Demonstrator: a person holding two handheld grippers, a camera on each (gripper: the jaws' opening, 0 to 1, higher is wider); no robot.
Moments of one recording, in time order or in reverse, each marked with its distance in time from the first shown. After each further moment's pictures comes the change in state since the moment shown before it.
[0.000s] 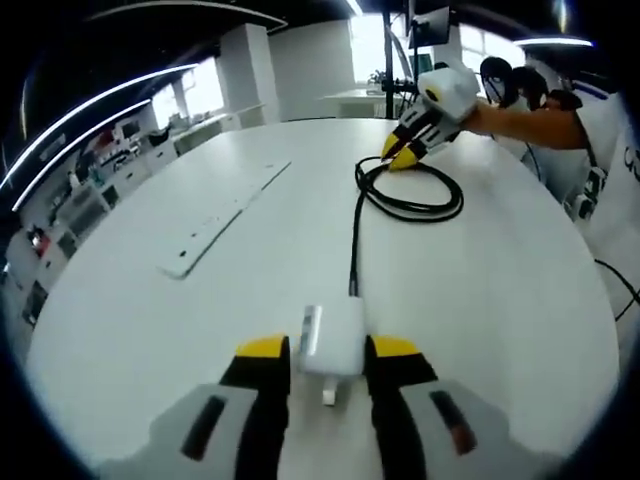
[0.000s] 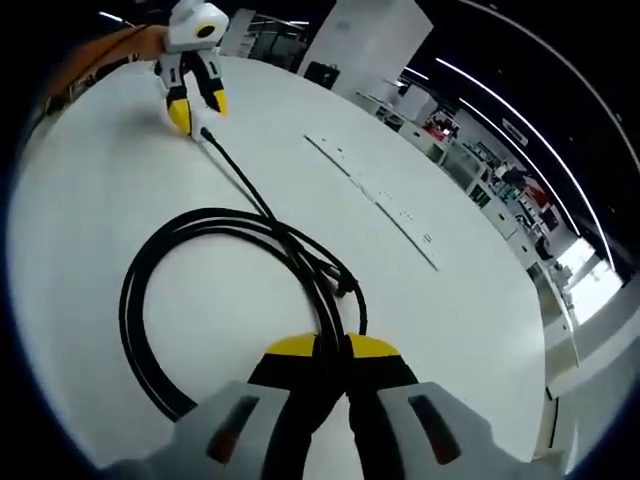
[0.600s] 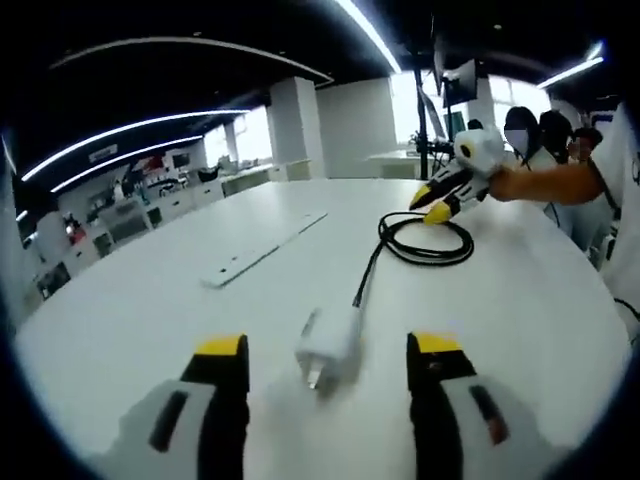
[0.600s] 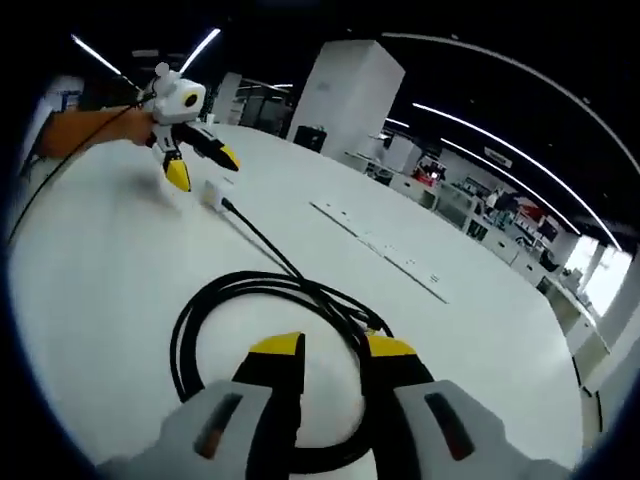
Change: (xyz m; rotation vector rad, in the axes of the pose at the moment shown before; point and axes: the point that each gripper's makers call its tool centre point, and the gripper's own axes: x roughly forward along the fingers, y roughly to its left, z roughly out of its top) left arm -0.030 -0.010 0.007 -0.113 -0.296 0.172; right arm -0.018 0.030 0.032 0.152 -0.321 0.060
